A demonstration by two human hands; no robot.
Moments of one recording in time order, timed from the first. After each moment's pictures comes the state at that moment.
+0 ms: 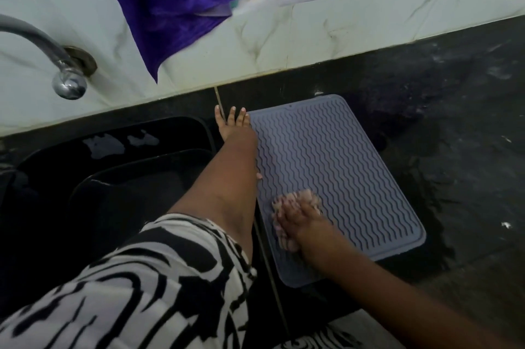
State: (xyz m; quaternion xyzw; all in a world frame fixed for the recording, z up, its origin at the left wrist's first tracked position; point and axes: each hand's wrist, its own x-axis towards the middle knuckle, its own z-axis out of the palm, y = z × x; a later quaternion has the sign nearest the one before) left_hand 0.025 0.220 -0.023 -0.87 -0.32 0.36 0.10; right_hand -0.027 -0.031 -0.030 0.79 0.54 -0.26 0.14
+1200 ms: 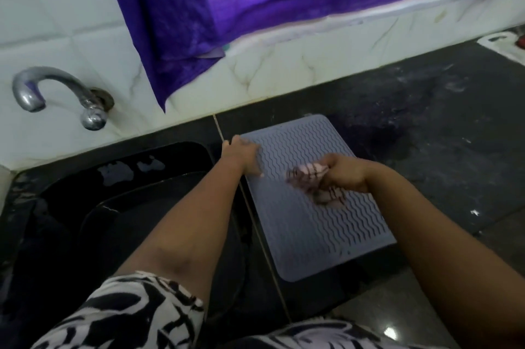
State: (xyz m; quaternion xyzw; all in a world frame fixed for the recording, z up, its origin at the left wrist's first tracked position) left_hand -0.014 0.188 0.025 -0.95 -0.21 0.21 -0.02; right_hand 0.056 -0.044 0.096 0.79 0.31 -0.46 -0.24
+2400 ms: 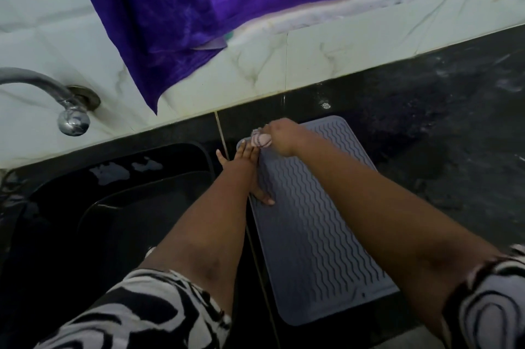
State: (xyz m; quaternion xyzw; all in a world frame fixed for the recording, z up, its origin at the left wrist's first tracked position) left_hand 0.030 0.217 -0.027 -0.87 -0.28 0.39 -0.06; right_hand 0.127 0.139 0.037 0.83 0.50 -0.24 0.00
